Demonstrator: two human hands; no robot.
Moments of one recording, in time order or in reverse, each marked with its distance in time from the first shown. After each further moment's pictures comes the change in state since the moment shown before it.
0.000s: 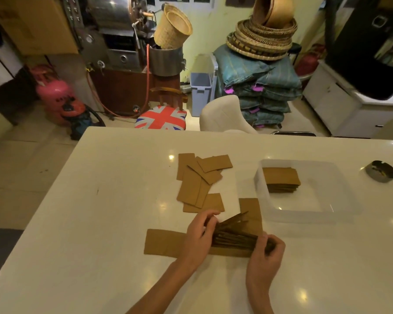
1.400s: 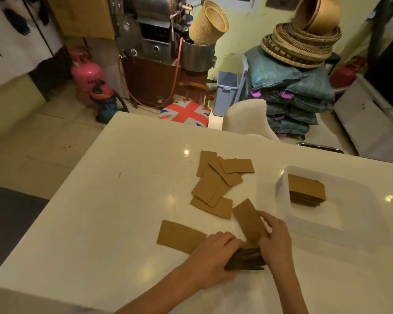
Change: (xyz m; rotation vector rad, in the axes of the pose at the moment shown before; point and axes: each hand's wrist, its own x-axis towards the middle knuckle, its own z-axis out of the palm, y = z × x) left_hand -0.026 0.002 -0.015 0.637 -0.331 0.405; right_hand 0.044 -0.053 0.018 -0.637 -0.616 -0.226
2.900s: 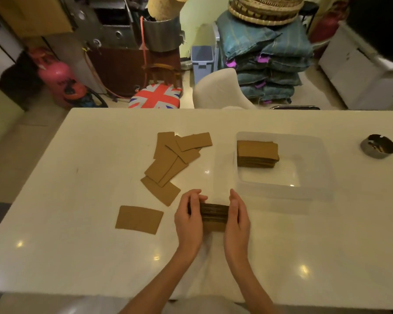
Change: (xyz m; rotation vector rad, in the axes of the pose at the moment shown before) left_hand 0.060 0.067 0.056 -0.701 0.723 -0.662; right_hand -0.035 0.044 -0.003 0.725 0.122 0.070
